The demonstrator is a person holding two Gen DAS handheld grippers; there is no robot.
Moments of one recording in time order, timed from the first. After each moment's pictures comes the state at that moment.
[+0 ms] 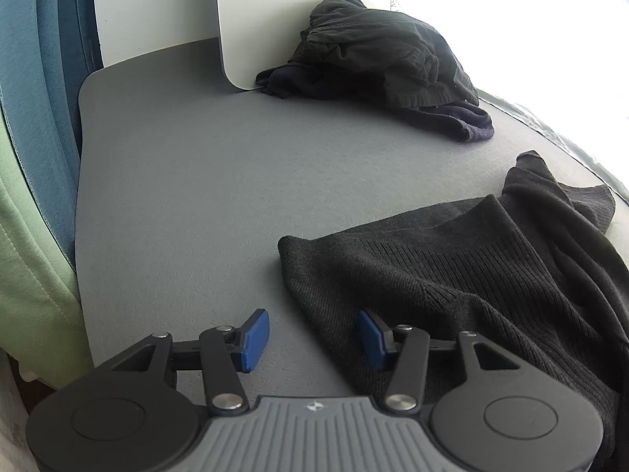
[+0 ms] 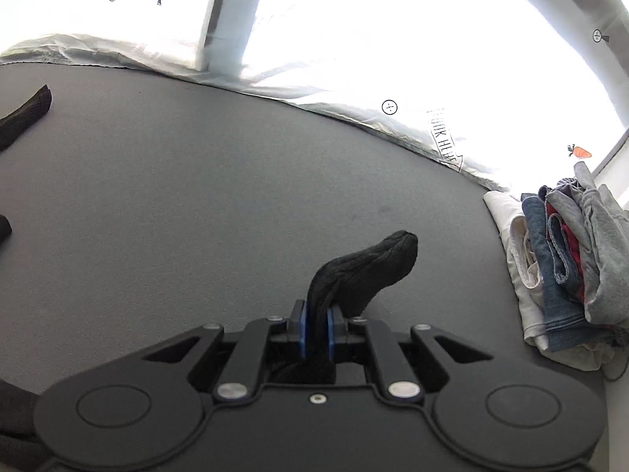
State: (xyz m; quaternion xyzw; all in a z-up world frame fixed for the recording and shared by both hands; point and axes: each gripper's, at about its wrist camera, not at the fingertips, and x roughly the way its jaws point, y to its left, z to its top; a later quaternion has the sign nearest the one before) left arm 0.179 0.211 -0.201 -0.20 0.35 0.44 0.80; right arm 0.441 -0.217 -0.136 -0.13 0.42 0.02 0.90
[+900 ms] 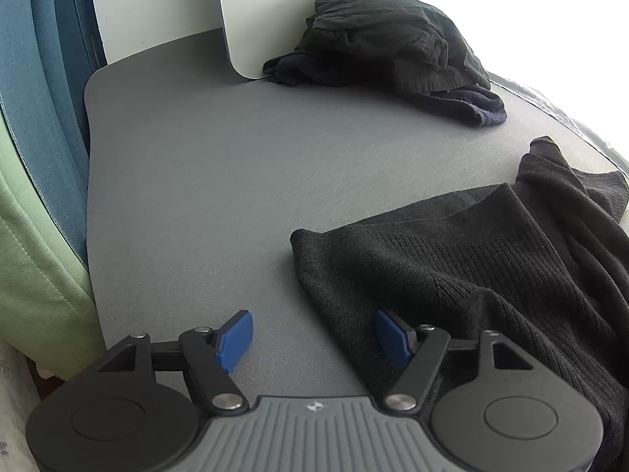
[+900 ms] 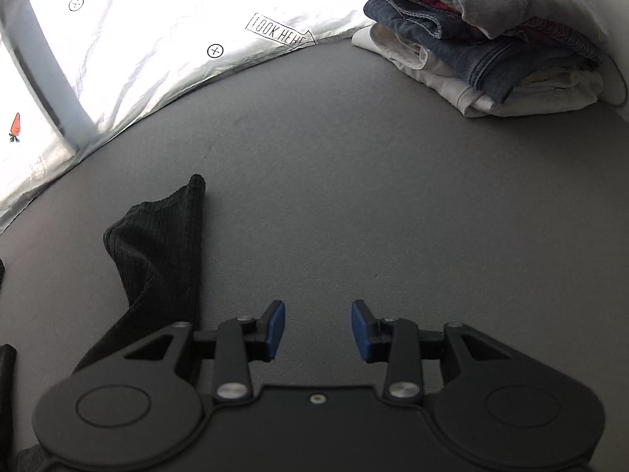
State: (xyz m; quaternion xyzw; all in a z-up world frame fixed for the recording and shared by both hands) left arm 0.184 0.216 -0.198 -0.19 0.39 0.45 0.78; right arm 0.374 -0.365 -0.188 0.18 0.44 -0.11 0.87
